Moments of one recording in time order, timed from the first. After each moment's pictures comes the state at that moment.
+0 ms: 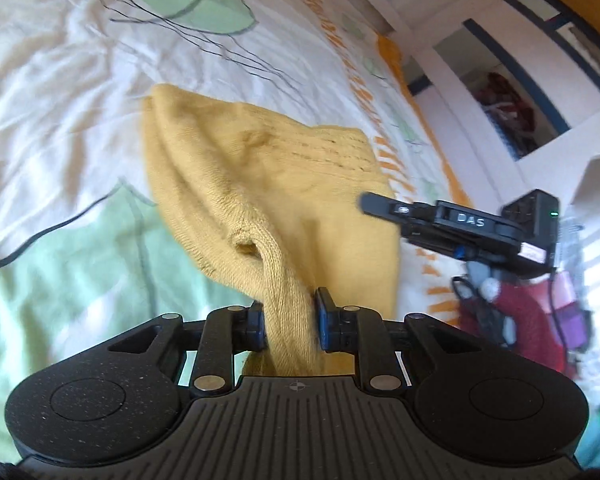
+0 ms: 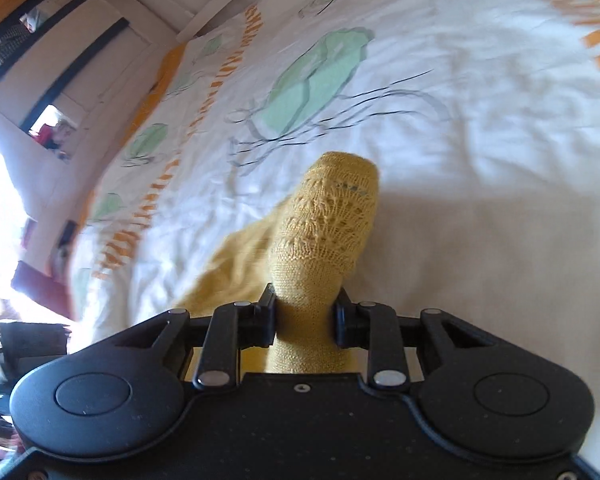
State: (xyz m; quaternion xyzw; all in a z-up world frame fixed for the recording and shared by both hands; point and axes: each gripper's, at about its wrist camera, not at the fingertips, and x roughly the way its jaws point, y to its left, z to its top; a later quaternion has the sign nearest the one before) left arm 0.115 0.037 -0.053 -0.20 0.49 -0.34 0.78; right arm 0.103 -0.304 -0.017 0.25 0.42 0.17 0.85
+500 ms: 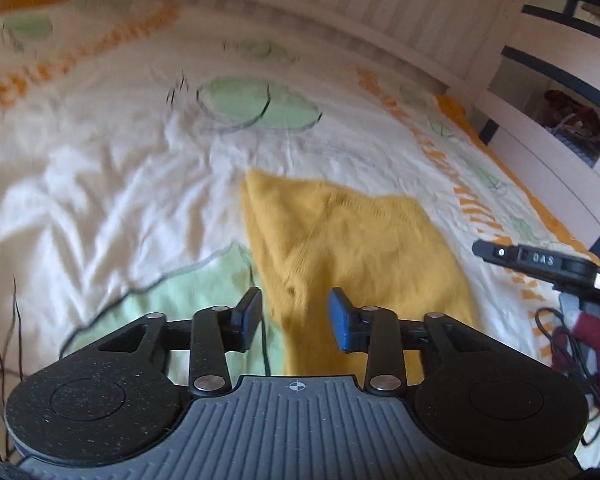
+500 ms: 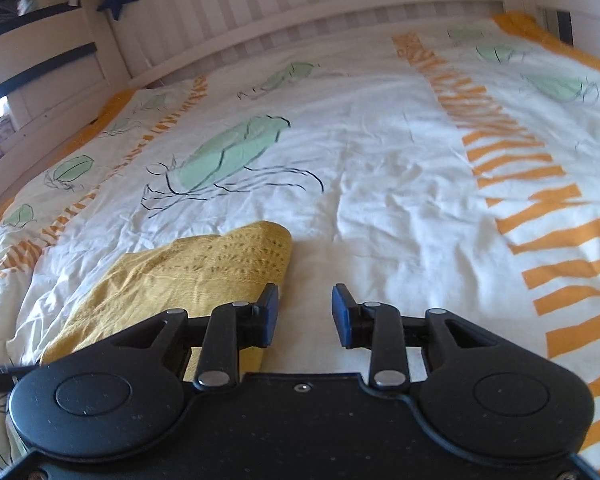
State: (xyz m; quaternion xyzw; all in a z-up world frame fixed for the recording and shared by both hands) left arm 0.062 0.041 -0.020 -0.09 0.36 -0.20 0.91; right arm 0.043 -0.310 -0.017 0.14 0.30 0.06 0.94
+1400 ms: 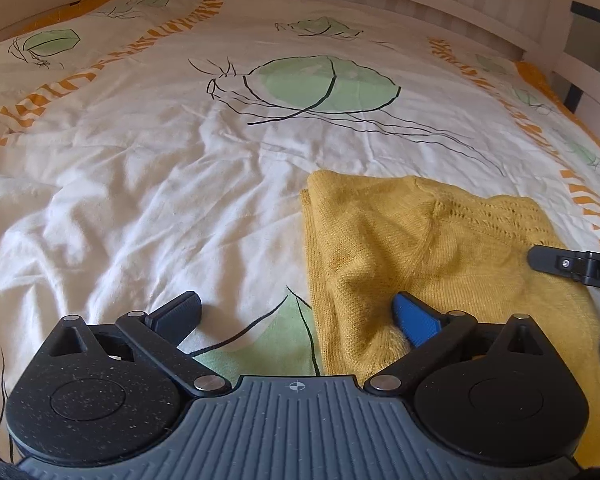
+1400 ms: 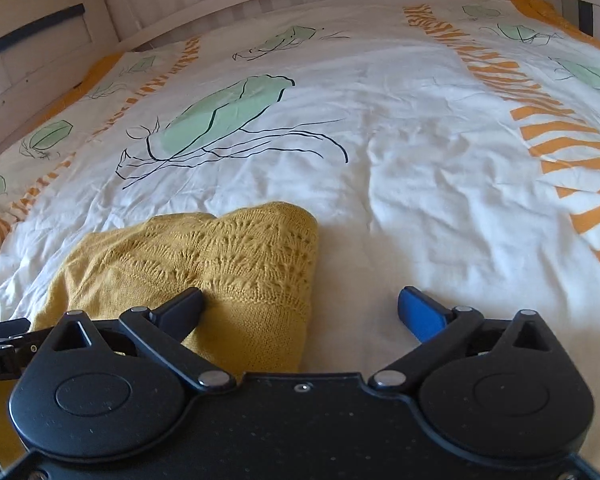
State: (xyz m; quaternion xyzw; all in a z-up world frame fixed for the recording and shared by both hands) left arm 0.127 0.014 -0.057 -0.01 0.40 -0.09 0.91; right arm 0.108 -0.280 -0.057 0.12 0.35 0.05 0.93
